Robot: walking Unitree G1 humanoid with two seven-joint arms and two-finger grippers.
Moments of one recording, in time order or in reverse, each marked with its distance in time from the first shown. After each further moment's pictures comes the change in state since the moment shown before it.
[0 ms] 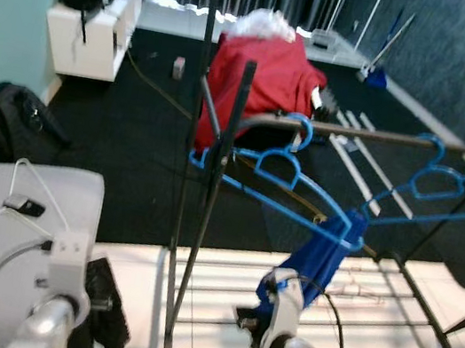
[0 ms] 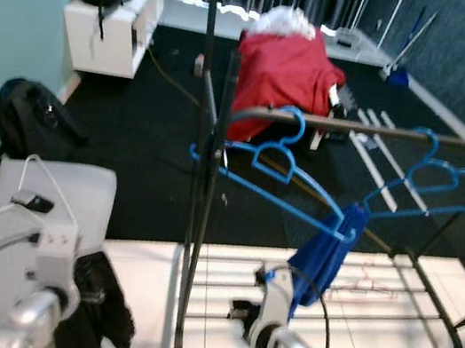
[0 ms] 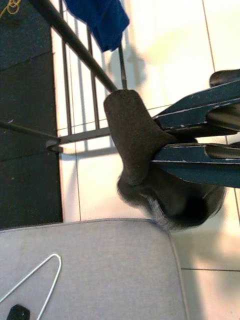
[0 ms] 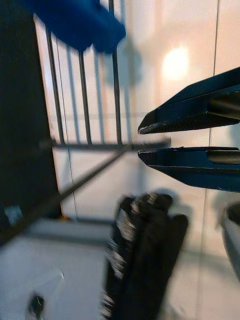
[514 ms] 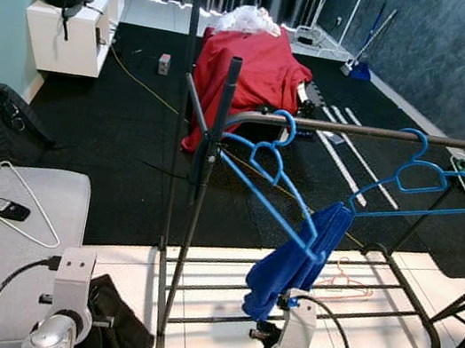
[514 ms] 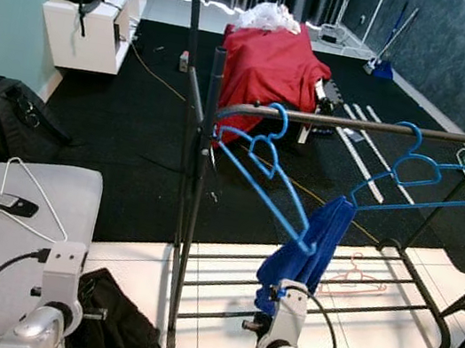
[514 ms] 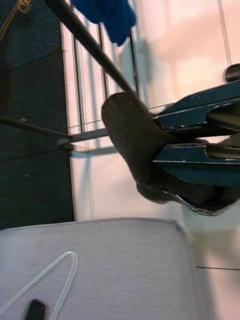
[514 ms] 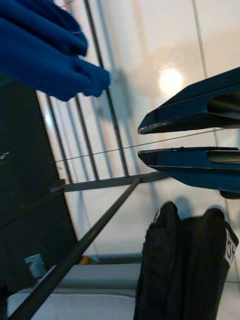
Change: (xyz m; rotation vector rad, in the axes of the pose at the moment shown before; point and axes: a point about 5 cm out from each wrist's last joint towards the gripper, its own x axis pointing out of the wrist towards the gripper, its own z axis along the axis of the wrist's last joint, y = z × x) left arm 0.003 0.002 0.003 -0.004 -0.062 0.031; right arm 0.005 -0.011 -0.016 0.016 -0.051 -0.118
